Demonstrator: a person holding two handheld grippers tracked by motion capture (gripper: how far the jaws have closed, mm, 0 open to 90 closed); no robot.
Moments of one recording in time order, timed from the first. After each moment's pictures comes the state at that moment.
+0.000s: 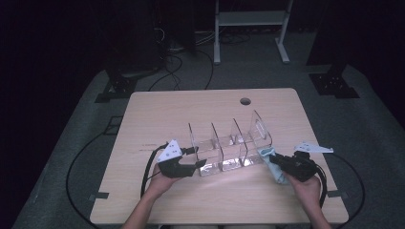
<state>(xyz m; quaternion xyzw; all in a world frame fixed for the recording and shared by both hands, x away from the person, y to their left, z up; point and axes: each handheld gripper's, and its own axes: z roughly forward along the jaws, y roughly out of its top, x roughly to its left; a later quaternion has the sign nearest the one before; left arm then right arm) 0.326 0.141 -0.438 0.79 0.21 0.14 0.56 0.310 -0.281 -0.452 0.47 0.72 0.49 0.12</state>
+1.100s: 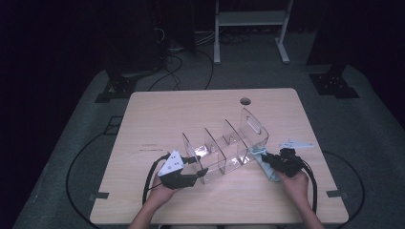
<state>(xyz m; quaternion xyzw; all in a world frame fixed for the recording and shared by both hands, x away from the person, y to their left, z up) 0.297 0.135 -0.442 0.80 0.19 0.16 0.55 0.339 -0.260 -0.480 0.49 0.75 0.44 0.12</state>
